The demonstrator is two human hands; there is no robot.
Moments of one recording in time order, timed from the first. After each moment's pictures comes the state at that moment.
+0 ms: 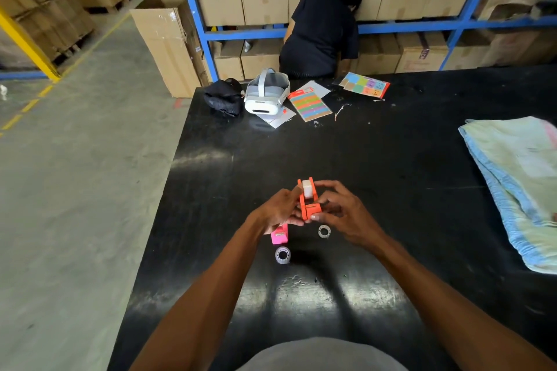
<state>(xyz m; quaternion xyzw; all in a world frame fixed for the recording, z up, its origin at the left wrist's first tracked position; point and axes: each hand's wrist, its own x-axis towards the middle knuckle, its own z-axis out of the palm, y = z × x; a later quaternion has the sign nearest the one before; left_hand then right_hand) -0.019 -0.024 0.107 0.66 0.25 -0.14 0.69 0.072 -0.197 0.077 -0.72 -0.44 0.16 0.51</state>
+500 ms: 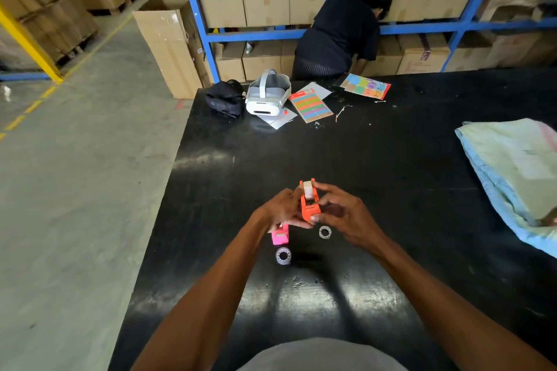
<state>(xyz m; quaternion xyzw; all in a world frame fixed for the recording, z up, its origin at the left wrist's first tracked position) -0.012 -0.021 0.101 0.64 0.25 -0.16 0.71 0.074 -0.196 0.067 -0.70 -0.41 0.17 0.56</state>
